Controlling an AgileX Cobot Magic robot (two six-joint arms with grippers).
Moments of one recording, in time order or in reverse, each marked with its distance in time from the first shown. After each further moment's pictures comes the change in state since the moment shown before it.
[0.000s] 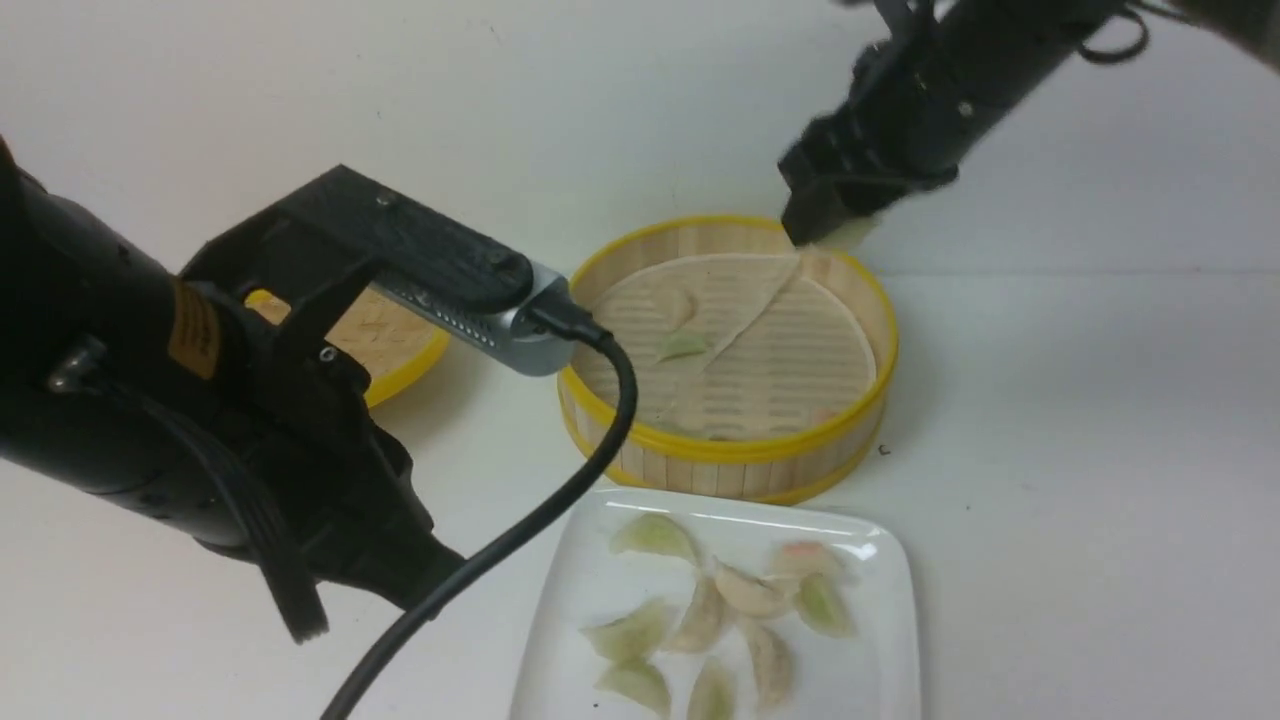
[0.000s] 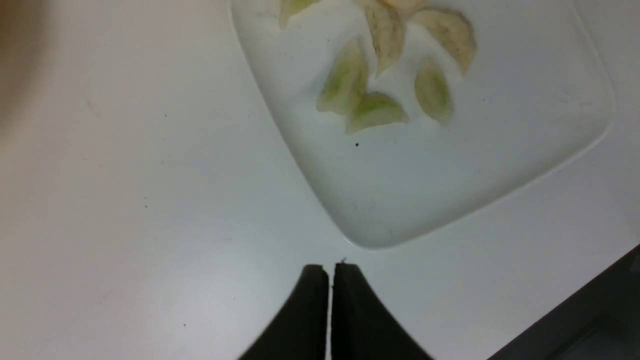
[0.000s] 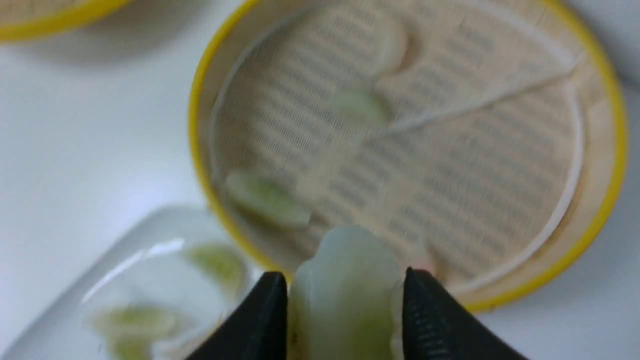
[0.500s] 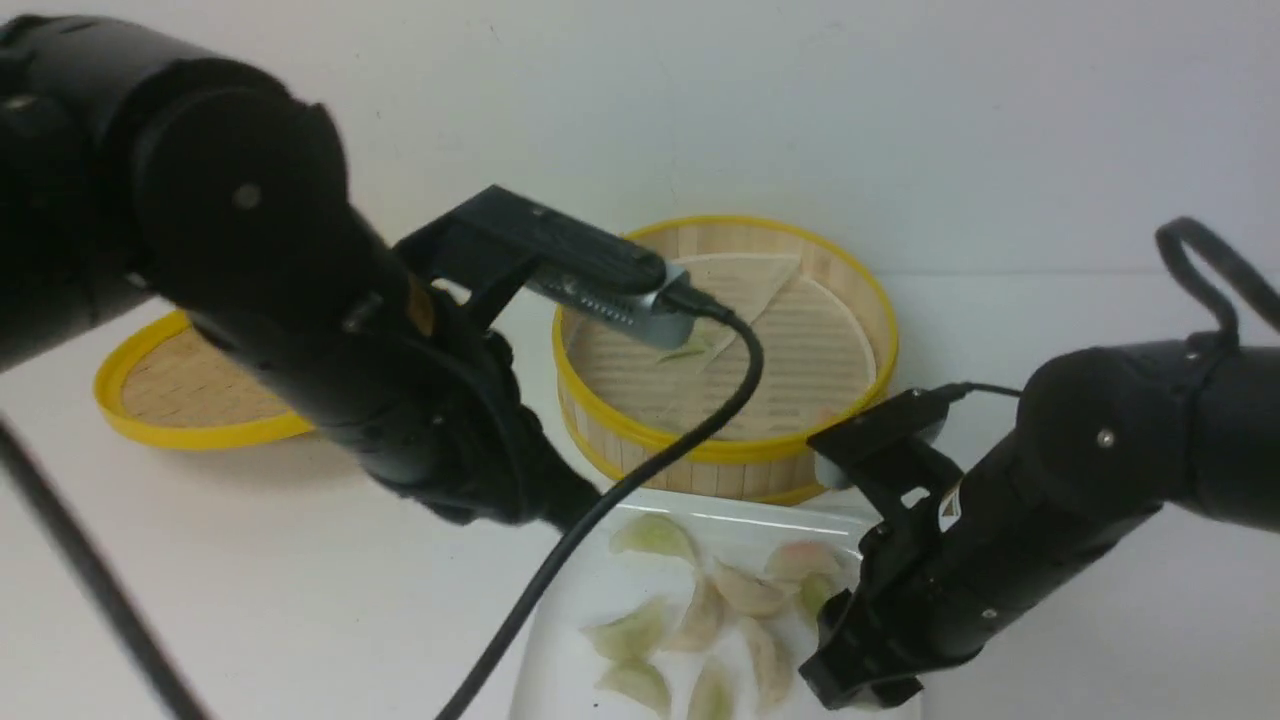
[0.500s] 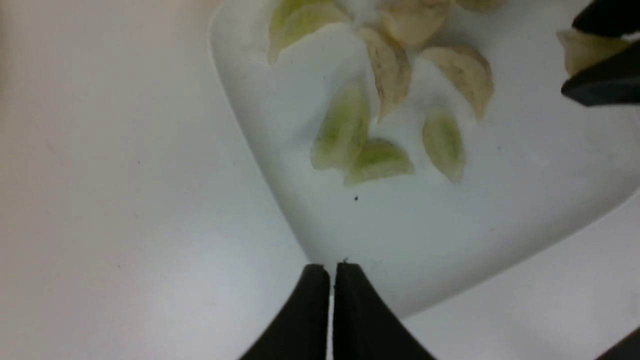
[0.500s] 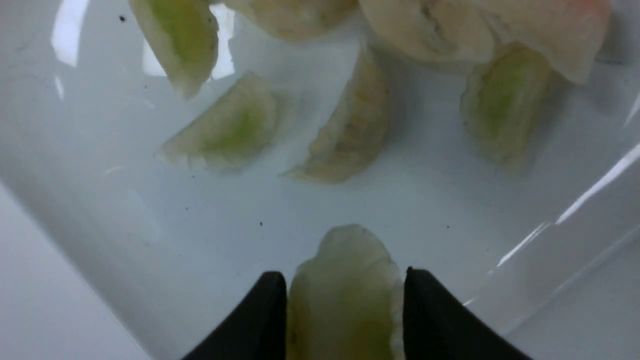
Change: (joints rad) right arm 0.194 -0.197 0.775 0.057 -0.413 0.015; left arm 0.013 0.264 -0.130 -0.017 -0.071 0.010
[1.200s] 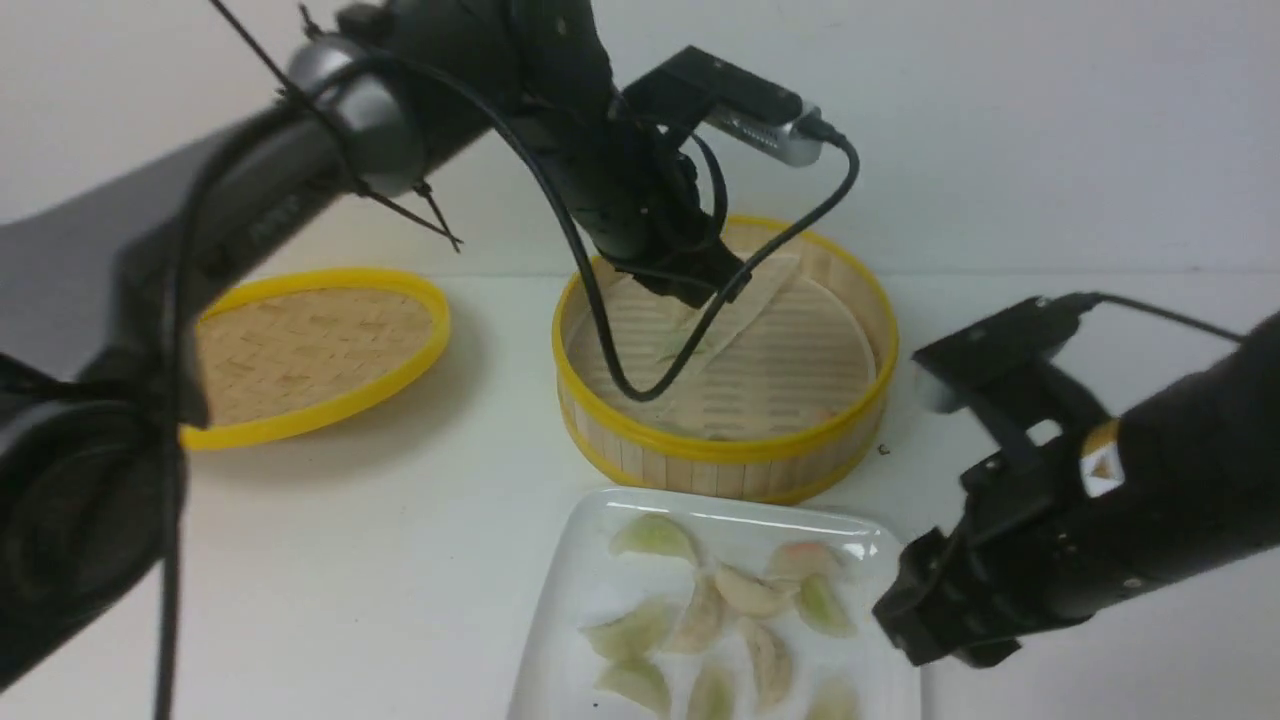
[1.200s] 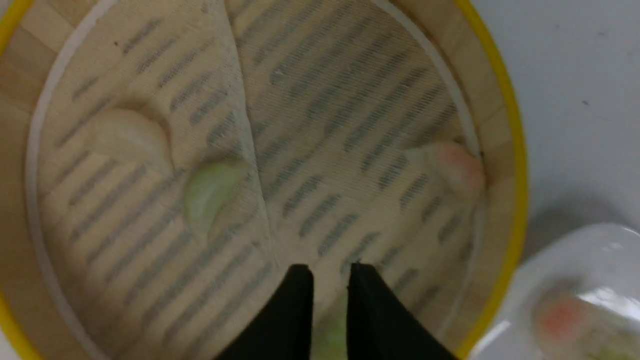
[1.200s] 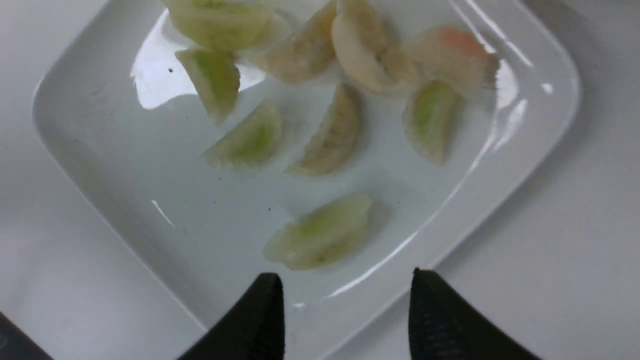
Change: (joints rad) right arm 0.000 -0.309 0.003 -0.151 0.107 0.180; left arm 0.145 0.695 -0.702 -0.218 -0.131 0.442
